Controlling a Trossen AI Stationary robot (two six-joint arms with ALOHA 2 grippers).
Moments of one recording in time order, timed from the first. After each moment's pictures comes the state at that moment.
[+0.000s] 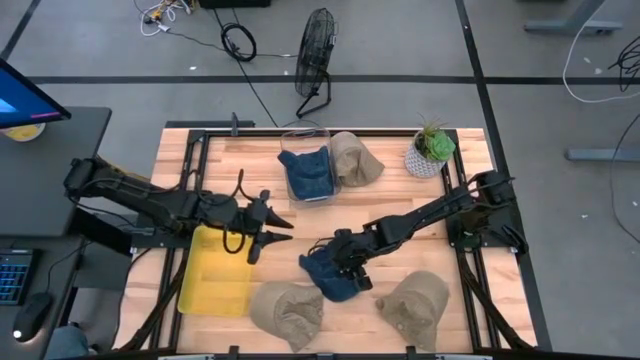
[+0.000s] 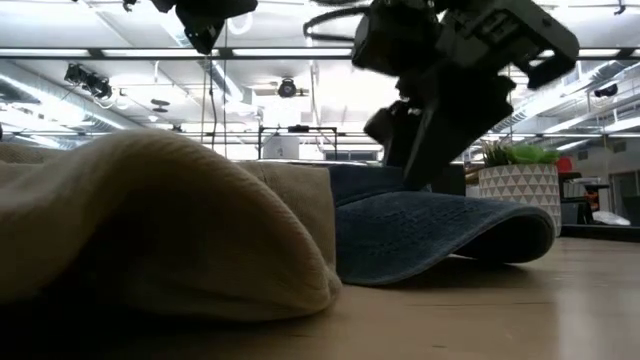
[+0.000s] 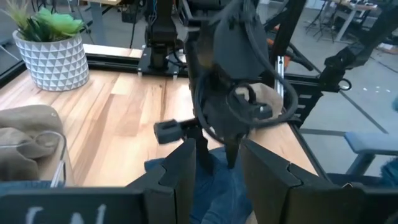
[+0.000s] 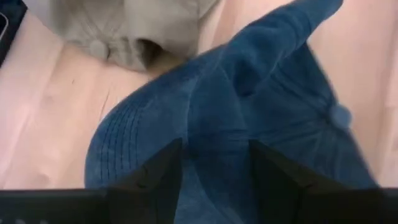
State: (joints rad) left arm -0.25 1.07 0.69 0.12 -0.14 -0.20; right arm 0.27 1.82 1.11 -0.30 -0.14 0.03
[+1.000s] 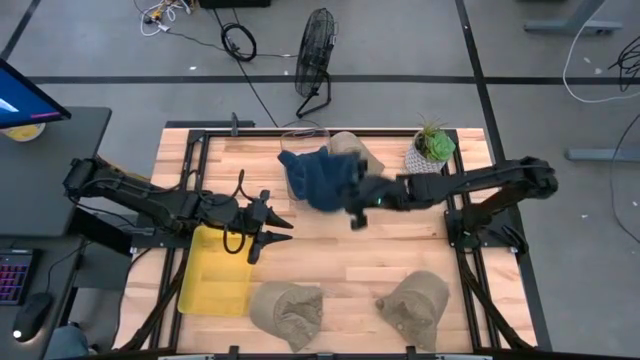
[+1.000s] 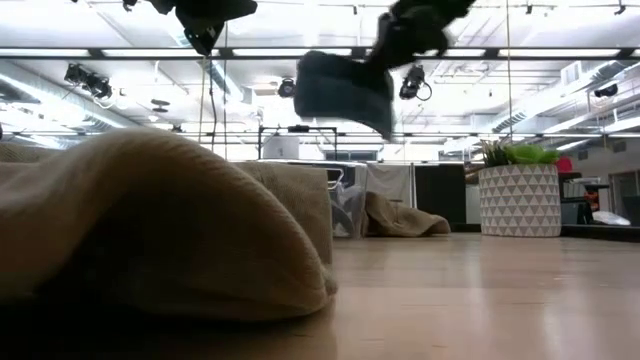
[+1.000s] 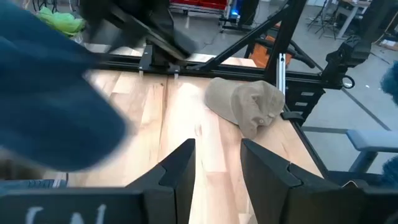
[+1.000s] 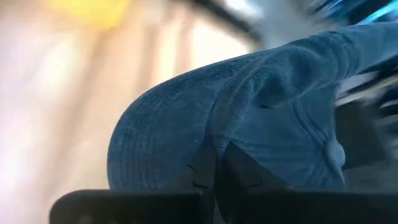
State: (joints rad) left arm -0.25 1.07 0.69 0.11 -0.15 -0.18; right arm 0.06 1.44 1.11 -0.27 0.40 -0.46
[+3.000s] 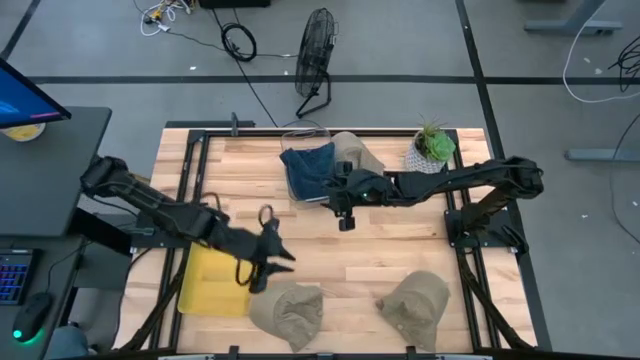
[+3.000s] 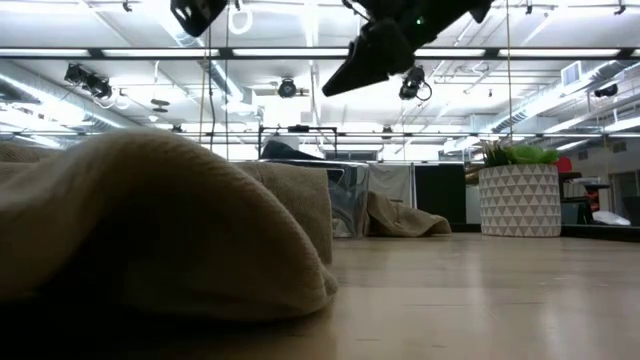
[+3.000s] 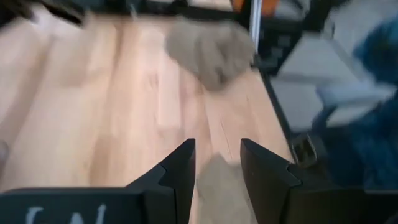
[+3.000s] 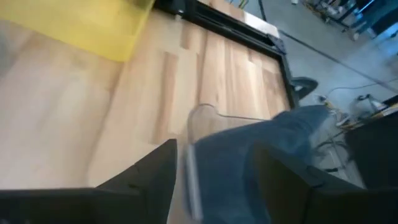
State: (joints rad) left arm -0.45 1.30 0.95 -0.21 -0.18 -0.33; right arm 0.01 1.55 1.11 -0.13 0.20 -0.37
